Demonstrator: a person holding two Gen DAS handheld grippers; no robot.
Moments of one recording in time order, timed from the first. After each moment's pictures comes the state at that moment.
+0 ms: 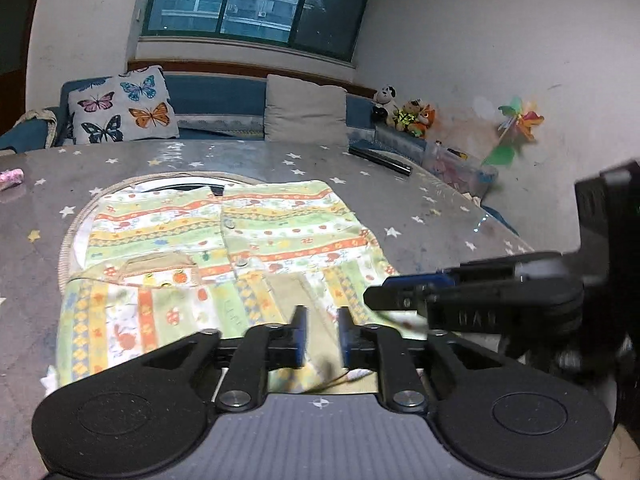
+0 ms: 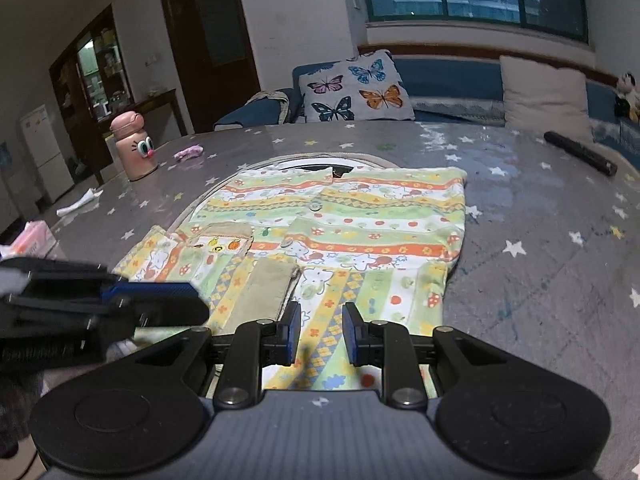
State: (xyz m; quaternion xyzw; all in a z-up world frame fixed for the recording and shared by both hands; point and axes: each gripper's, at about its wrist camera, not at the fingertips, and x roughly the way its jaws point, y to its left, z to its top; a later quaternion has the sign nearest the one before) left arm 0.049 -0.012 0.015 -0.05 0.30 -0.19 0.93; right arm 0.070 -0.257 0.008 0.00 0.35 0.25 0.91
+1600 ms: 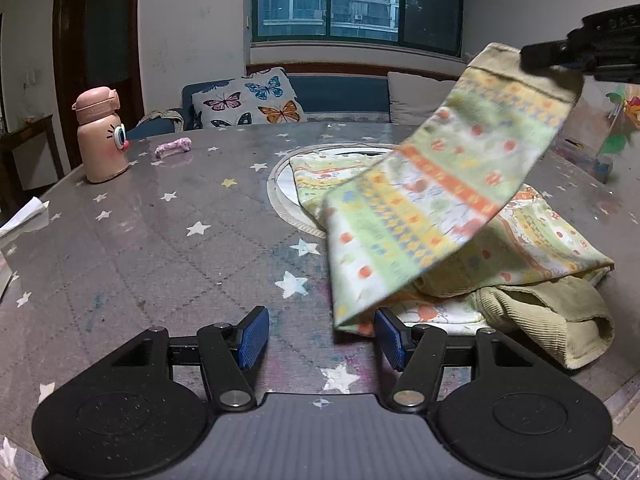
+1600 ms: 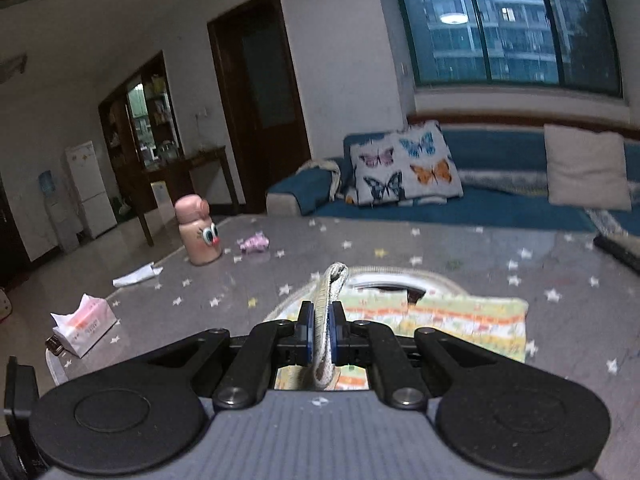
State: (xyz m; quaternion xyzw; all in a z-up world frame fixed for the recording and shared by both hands) left arm -0.005 0.083 -0.020 0.00 0.31 0.00 0.95; right arm 0.073 -0.209 0.111 0.01 0.24 0.31 0.92
